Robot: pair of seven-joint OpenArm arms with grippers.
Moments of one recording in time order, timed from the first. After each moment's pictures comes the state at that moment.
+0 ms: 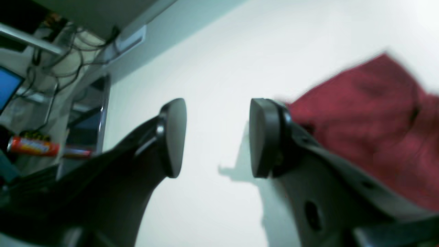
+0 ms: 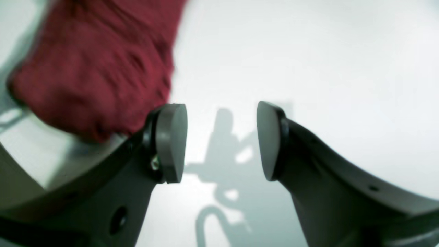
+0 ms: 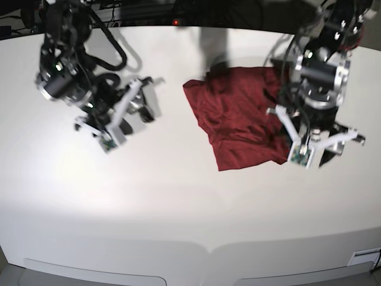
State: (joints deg) left arm 9.5 -25.7 23.8 125.3 17.3 13.4 57.7; right arm -13.0 11.4 9.4 117.6 27.4 36.3 -64.0
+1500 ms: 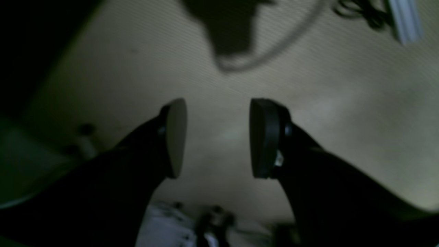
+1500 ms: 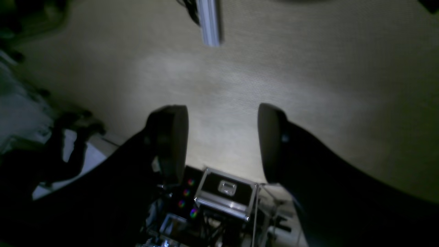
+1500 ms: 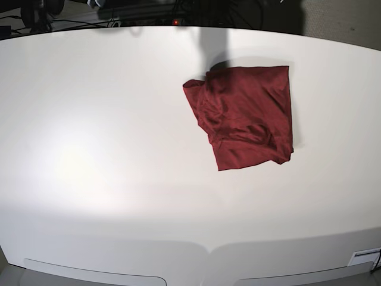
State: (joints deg) left arm 22.0 -15.0 23.5 36.4 10.1 0.6 14.6; right arm -24.3 24.3 -7.2 41.4 33.7 36.0 -46.0
